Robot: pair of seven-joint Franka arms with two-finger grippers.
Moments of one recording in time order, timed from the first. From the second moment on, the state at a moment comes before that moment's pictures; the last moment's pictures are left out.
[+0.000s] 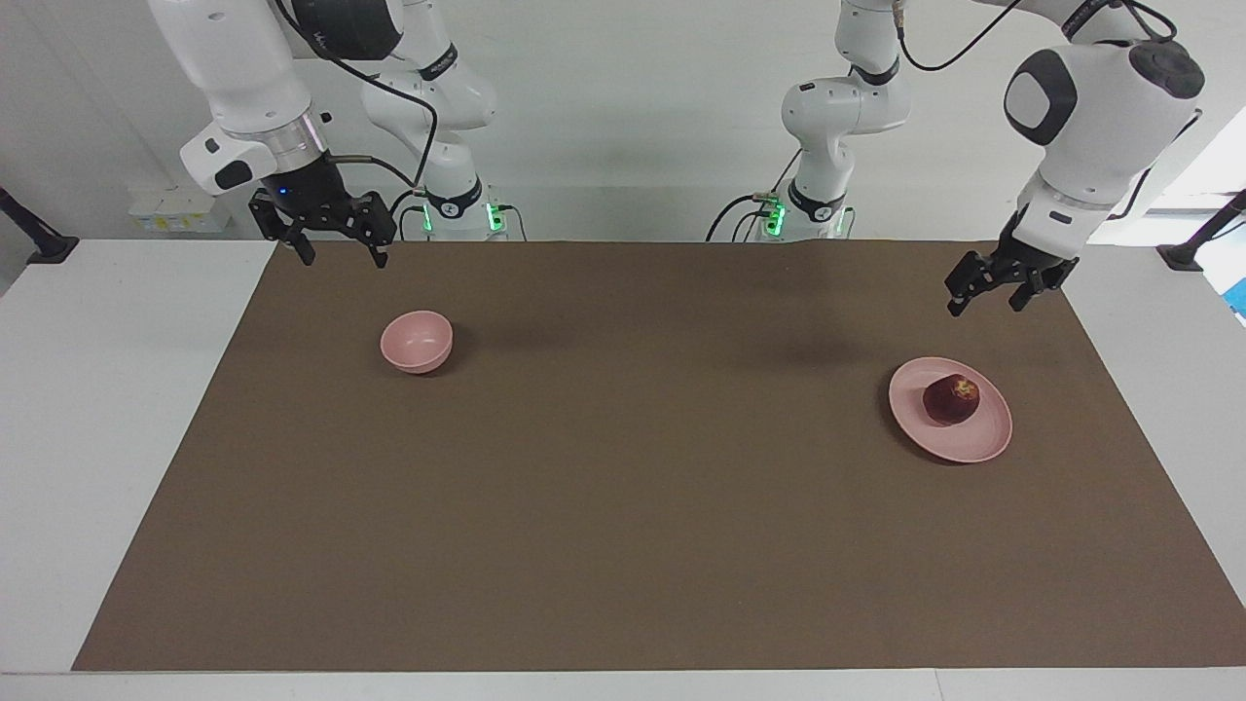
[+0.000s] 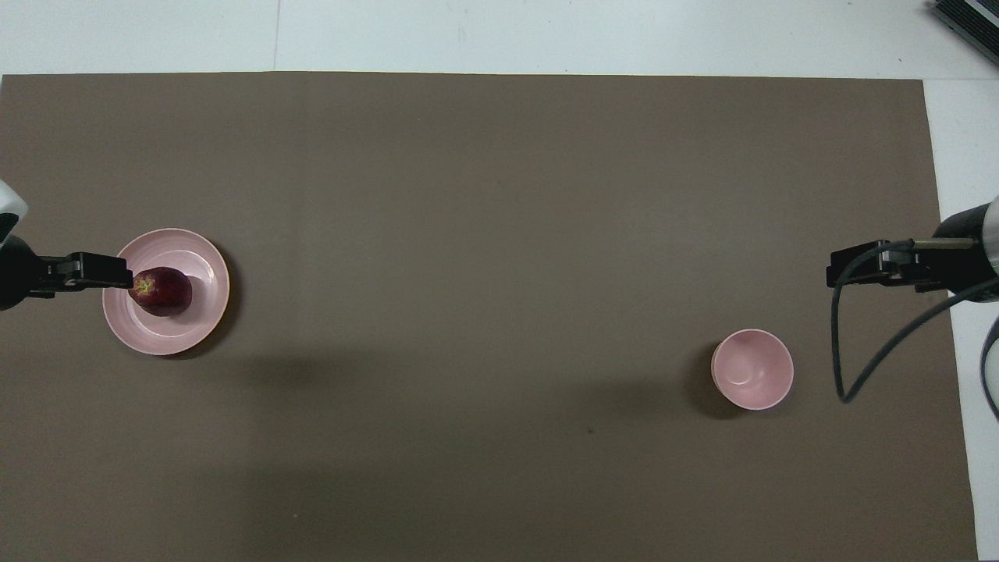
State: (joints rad) left arm 0.09 -0.09 -0.03 -1.98 -0.04 1.95 0.02; right arm 0.01 -0.07 0.02 -1.69 0.01 1.61 0.10
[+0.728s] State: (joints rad) left arm 0.15 0.19 -0.03 -2.12 -0.04 2.38 0.03; right arm 0.13 -0.05 0.03 -1.76 0.02 1.69 0.34
